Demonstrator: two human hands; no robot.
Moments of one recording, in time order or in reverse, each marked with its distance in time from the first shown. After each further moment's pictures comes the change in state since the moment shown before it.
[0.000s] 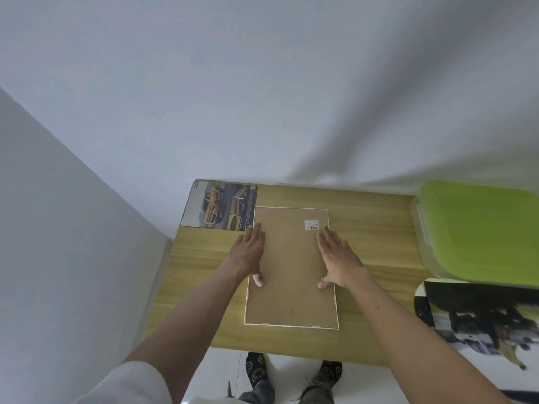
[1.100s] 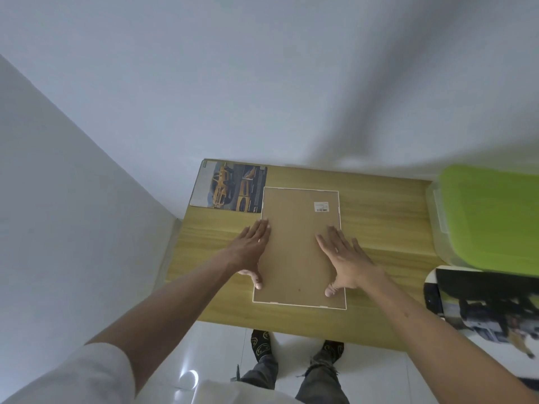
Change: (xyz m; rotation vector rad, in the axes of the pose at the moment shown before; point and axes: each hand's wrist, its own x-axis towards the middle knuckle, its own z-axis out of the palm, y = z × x) left_hand -0.029 -0.021 0.021 0.026 -0.086 0.151; right_hand -0.022 -0.005 0.018 -0.044 -0.120 -0.097
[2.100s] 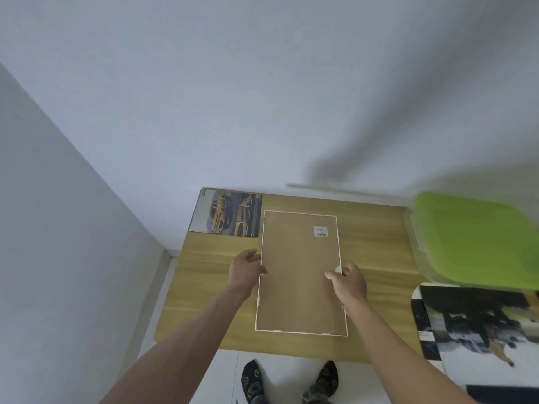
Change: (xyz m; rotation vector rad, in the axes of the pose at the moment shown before) left_hand -0.021 0.024 -0.001 -1.659 0.426 -0.494; right_hand -0.025 -0.036 0.010 1.363 0.553 0.672
